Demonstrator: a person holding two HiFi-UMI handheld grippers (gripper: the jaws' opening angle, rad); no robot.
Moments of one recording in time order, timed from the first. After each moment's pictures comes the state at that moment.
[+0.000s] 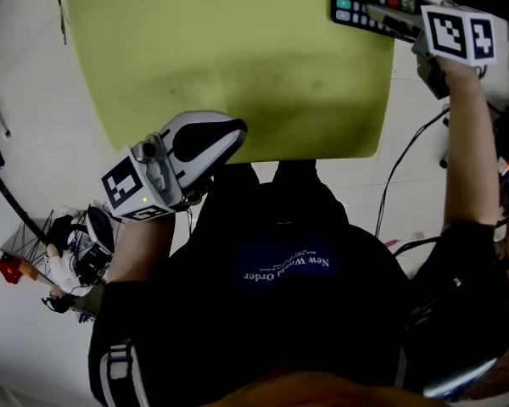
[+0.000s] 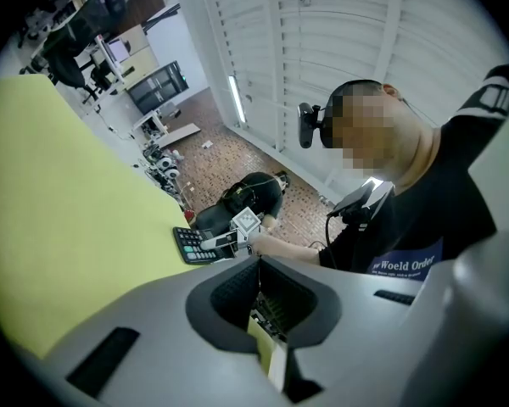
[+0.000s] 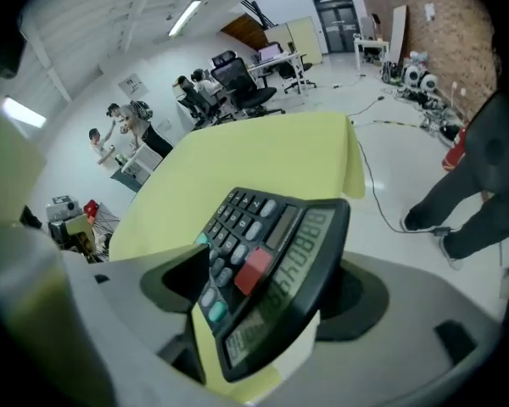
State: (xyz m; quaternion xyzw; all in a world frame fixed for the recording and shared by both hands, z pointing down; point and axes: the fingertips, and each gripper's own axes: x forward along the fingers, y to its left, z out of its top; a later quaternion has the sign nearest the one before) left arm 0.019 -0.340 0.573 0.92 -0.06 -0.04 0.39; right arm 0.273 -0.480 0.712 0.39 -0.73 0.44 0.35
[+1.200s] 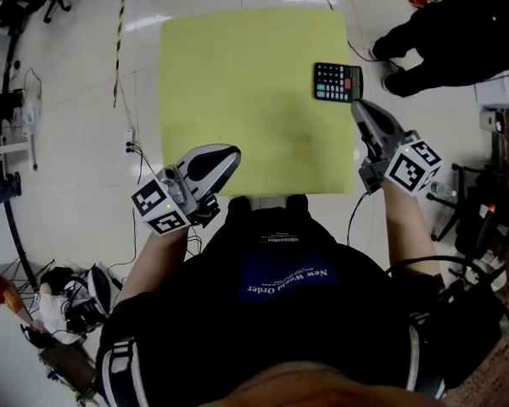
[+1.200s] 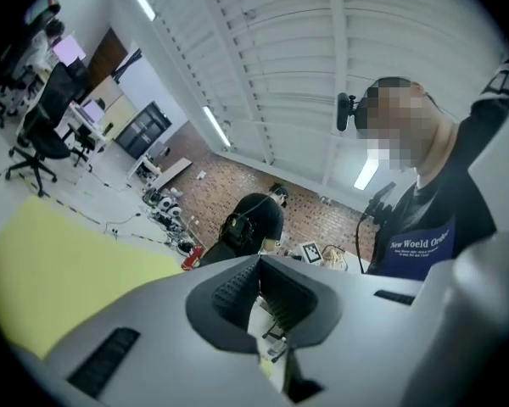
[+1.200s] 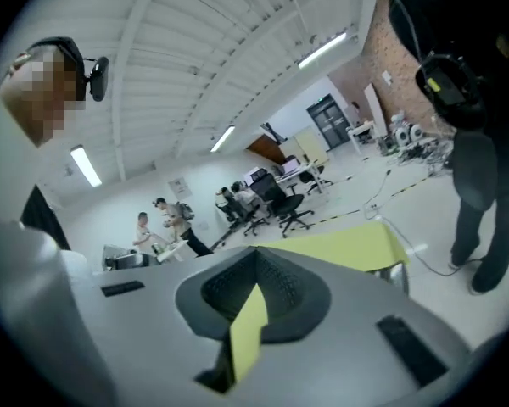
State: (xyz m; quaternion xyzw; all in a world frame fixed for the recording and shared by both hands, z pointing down) left arm -0.025 -0.334 0.456 0.95 -0.13 -0.06 0.28; right arm 0.206 -0.391 0.486 0.46 -0.84 0.28 -0.01
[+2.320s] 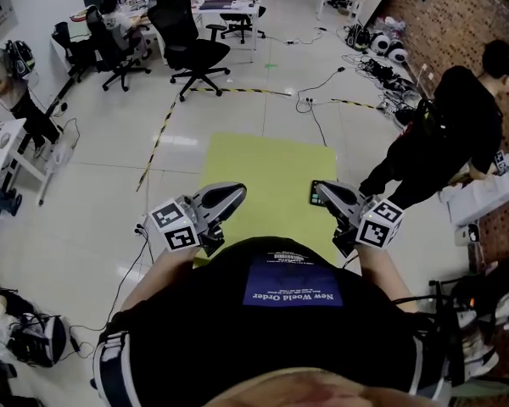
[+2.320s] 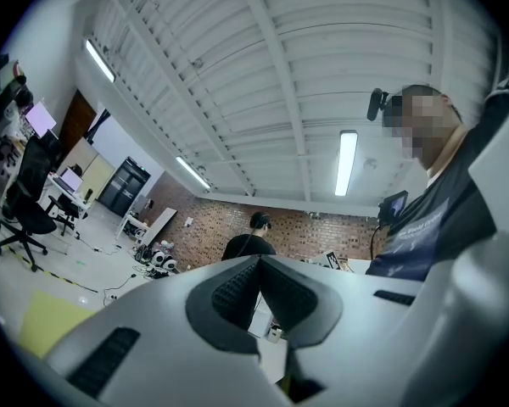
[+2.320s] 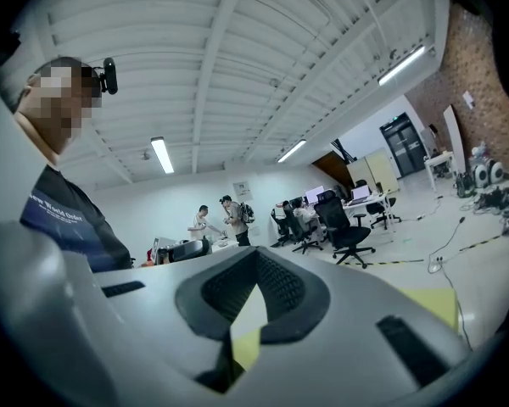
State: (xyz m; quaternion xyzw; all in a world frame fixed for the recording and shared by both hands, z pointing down) left arm -0.077 -0.300 0.322 0.97 -0.16 -0.15 0.13; right arm 0.087 -0.314 0.325 0.30 -0.94 0.14 -0.02
